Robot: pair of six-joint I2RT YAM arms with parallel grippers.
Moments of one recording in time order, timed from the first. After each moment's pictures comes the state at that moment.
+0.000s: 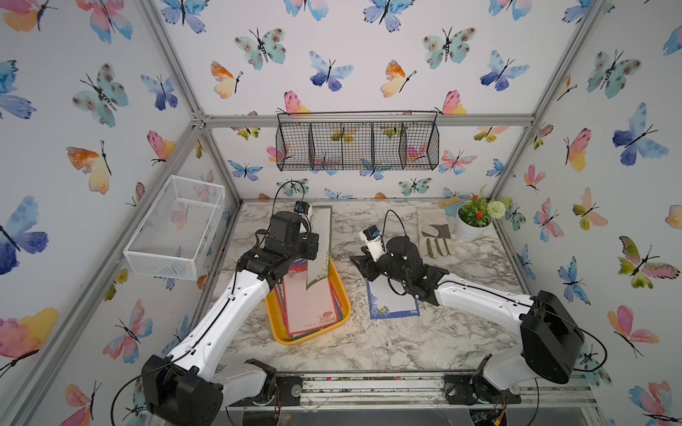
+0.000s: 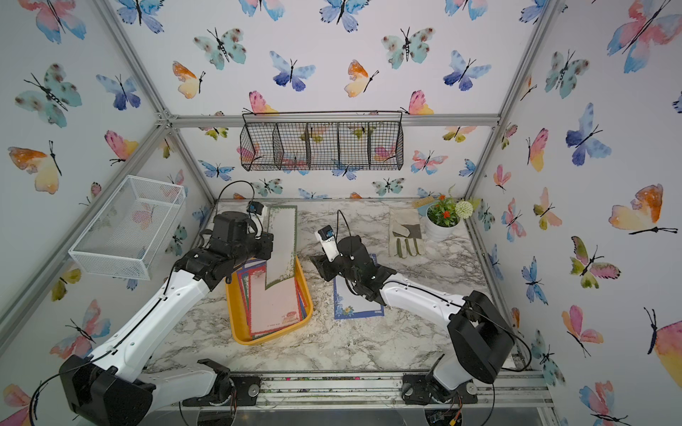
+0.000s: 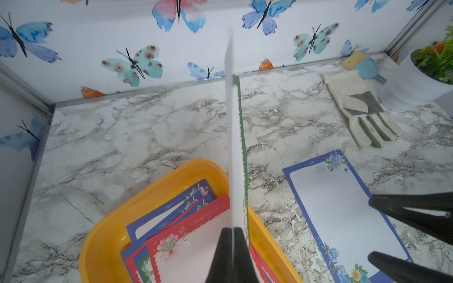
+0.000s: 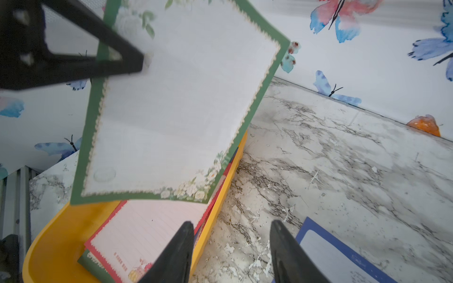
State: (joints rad) left arm -0.41 1.20 1.17 -0.55 -0.06 -0.10; right arm 0.86 1.50 0.95 0.18 -0.07 0.08
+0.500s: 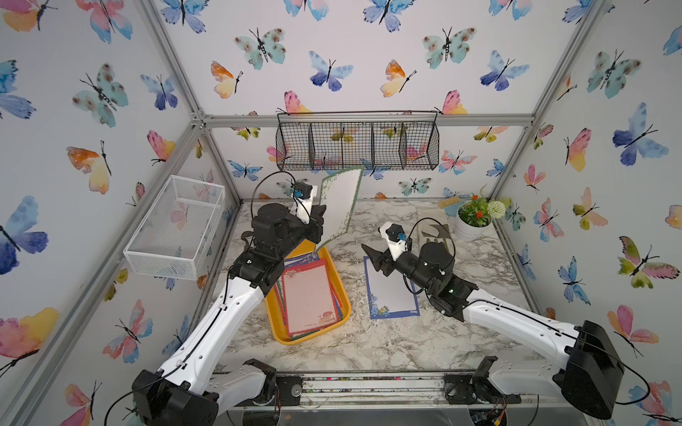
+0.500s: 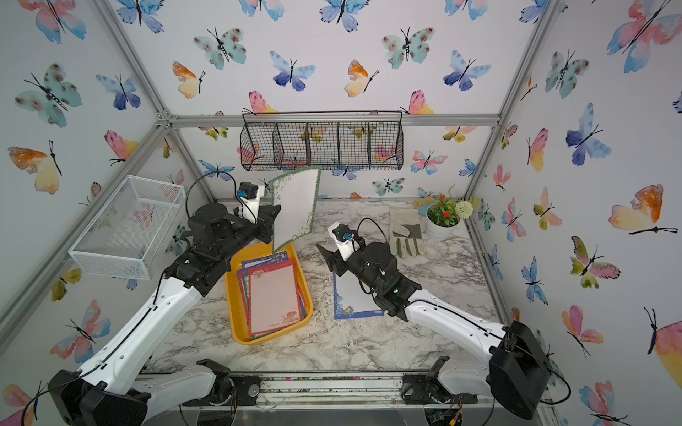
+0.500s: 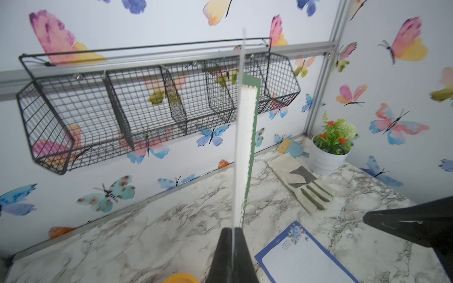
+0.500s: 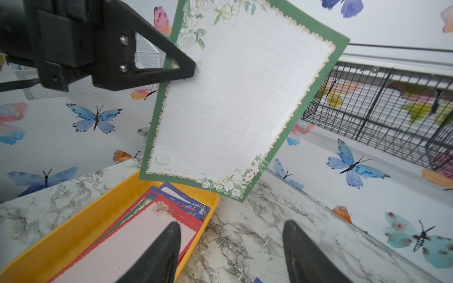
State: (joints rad) left arm -0.41 1.15 1.16 -0.11 0.19 0.02; right arm 0.83 1.25 0.85 0.39 0.01 -0.15
